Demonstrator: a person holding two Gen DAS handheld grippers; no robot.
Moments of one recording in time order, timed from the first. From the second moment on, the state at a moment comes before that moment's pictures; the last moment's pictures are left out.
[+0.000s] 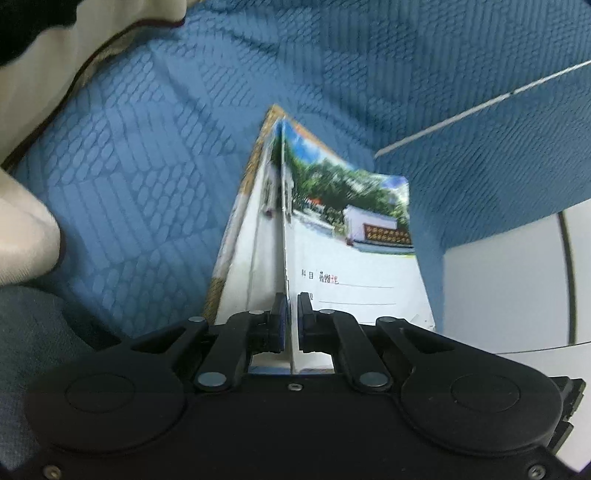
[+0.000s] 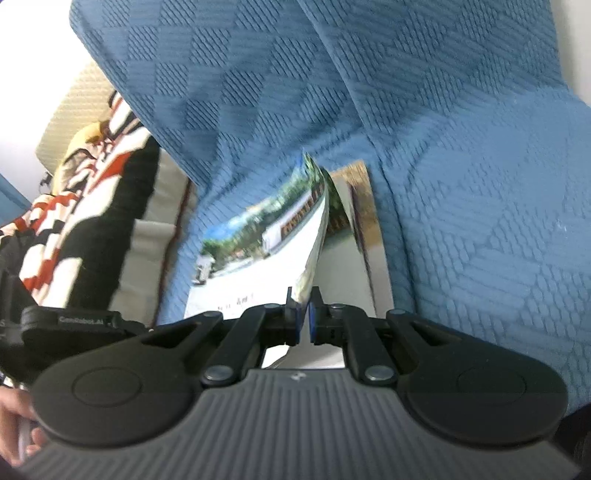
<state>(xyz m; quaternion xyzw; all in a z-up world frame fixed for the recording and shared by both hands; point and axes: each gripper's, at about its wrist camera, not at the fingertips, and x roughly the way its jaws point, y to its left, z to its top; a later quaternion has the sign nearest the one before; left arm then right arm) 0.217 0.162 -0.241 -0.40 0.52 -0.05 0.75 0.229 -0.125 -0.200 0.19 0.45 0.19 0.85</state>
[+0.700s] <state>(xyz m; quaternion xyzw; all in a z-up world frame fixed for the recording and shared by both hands) 0.198 0.126 -0.182 -0.23 0.50 -0.02 0.83 0.214 -0.145 -0.195 0.17 0.47 0.18 0.85</state>
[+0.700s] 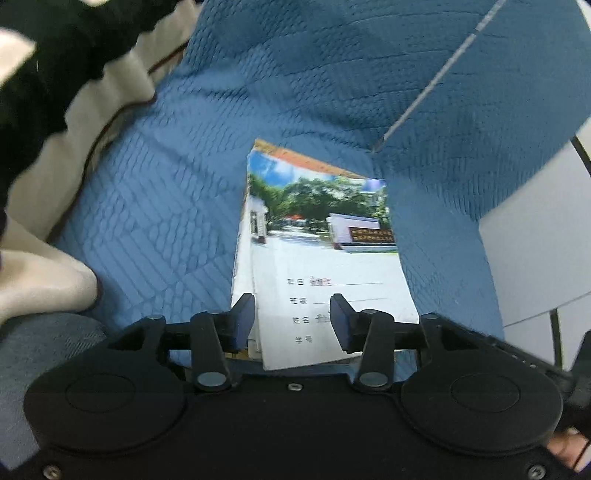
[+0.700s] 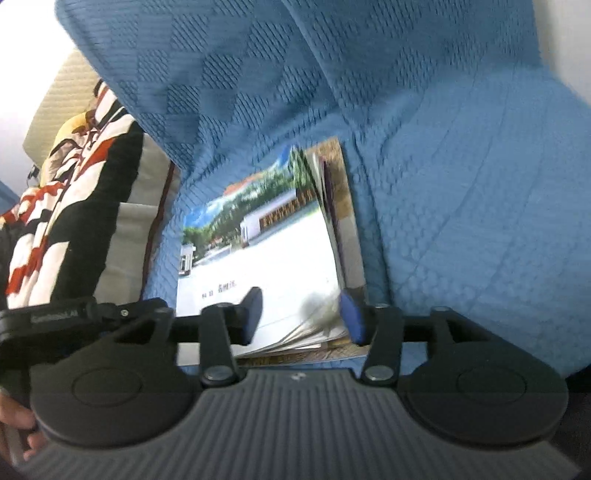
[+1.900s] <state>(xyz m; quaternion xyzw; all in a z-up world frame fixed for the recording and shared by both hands) 0.056 0.064 -0.033 -0.18 0.40 -0.05 0.90 0.082 -0.189 -0.042 0.11 0.35 0.22 0.90</state>
